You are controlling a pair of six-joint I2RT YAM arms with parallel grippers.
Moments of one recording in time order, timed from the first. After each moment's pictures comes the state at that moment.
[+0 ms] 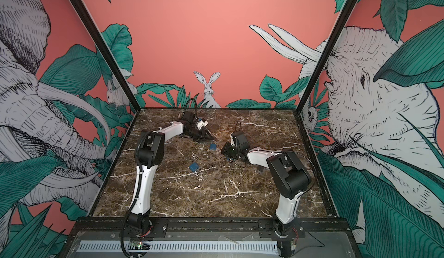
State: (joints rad) left arm -0.32 2.38 1.81 -0.57 0.83 -0.29; right arm 0.52 1.81 0.97 0.10 -0.34 0.81
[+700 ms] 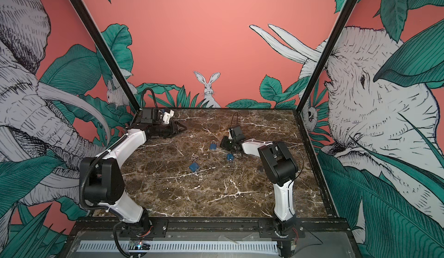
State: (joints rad) left arm -0.13 1.62 1.24 -0.45 0.68 -0.45; right arm 0.49 2.01 1.21 -0.01 -0.33 0.75
